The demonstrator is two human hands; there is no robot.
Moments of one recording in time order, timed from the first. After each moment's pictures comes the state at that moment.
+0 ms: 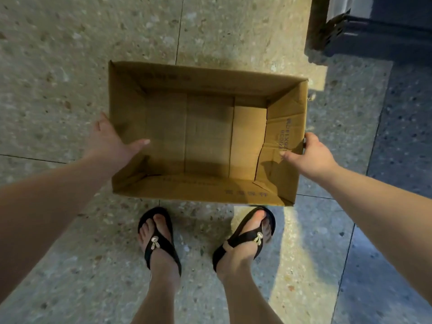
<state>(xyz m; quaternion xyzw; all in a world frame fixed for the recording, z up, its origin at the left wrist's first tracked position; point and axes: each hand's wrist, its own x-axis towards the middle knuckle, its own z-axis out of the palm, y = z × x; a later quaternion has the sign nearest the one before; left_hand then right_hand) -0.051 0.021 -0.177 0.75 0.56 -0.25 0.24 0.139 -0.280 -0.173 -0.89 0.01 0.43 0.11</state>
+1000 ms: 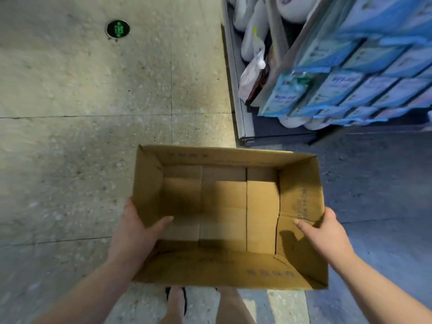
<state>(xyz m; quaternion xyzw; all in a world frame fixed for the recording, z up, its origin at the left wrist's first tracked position) -0.039 -0.041 0.196 0.77 0.49 -0.16 0.38 0.092 -0.348 0.212 -0.91 0.19 0.30 0.21</state>
